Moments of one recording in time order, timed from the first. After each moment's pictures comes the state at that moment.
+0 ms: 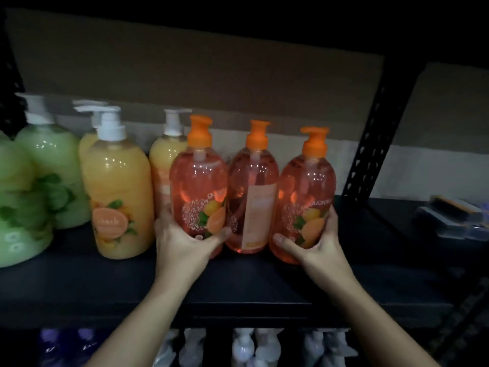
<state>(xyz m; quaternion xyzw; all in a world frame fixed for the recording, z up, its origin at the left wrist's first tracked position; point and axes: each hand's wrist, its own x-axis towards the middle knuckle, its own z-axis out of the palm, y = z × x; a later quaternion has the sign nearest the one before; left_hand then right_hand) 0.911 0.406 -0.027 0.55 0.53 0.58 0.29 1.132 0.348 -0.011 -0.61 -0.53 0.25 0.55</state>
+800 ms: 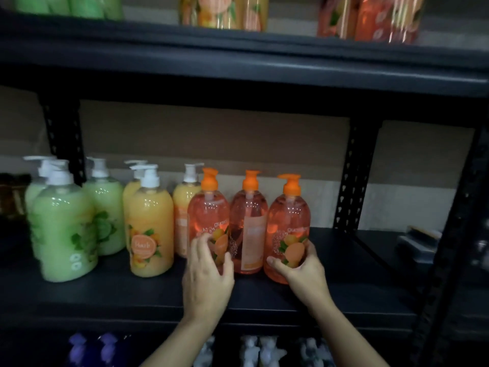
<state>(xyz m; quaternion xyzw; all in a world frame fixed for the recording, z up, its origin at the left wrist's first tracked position) 0.937 0.341 -0.013 0.63 0.55 0.55 0.01 1.131 0.337 -0.013 -0.63 -0.50 0.20 0.56</state>
